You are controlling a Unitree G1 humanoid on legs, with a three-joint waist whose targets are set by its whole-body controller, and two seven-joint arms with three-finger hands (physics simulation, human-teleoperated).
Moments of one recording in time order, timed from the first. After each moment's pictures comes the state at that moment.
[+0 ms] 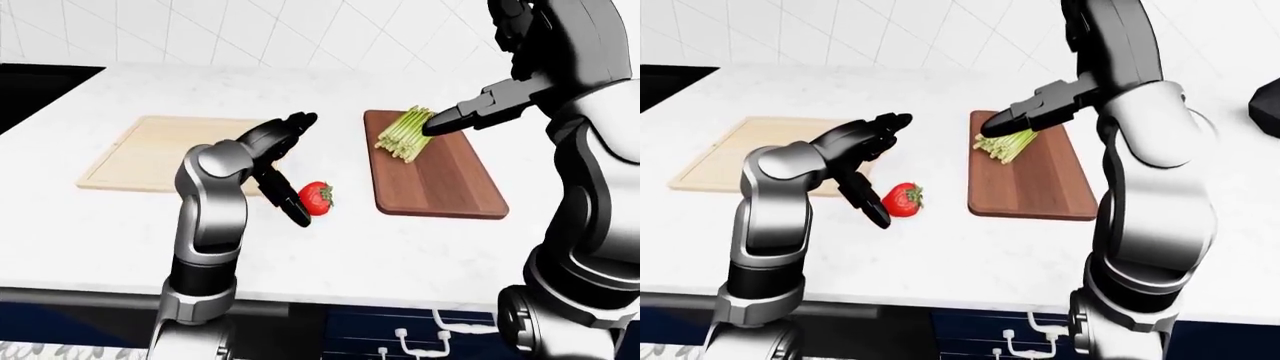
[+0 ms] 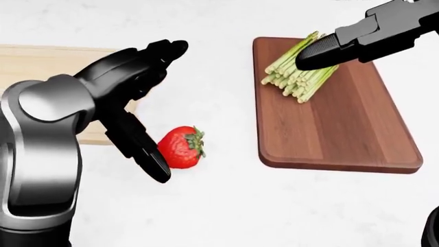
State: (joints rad) left arm -0.80 0.16 -0.02 -0.09 0.65 0.78 -0.99; right arm -0.88 -0.40 -0.16 -0.54 -0.21 0.97 0.39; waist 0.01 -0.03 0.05
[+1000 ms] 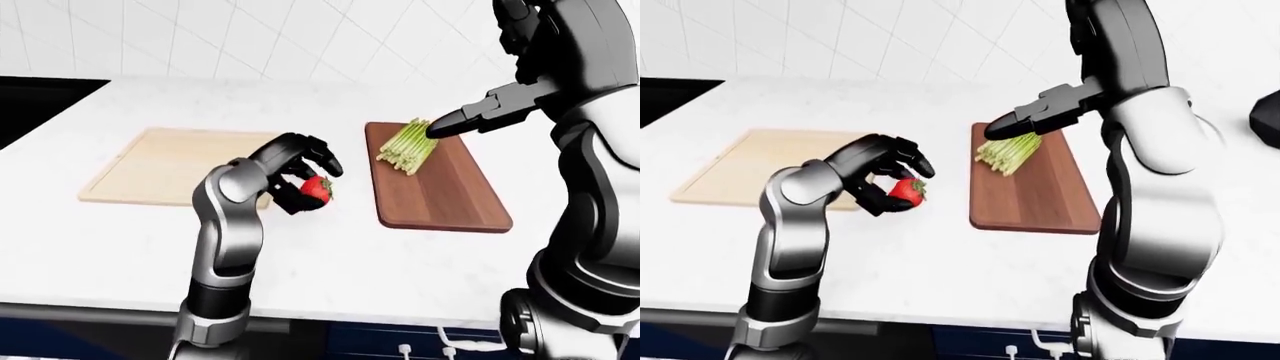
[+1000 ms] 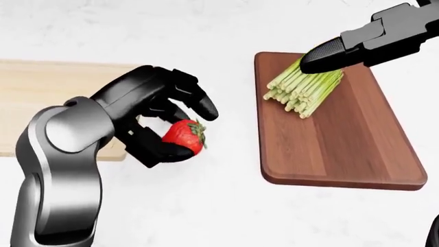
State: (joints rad) left arm -0.69 0.07 -0.05 -0.15 0.78 0.62 -0.93; right arm -0.86 -0.41 -0.17 -0.56 -0.19 0.98 0.37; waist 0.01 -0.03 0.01
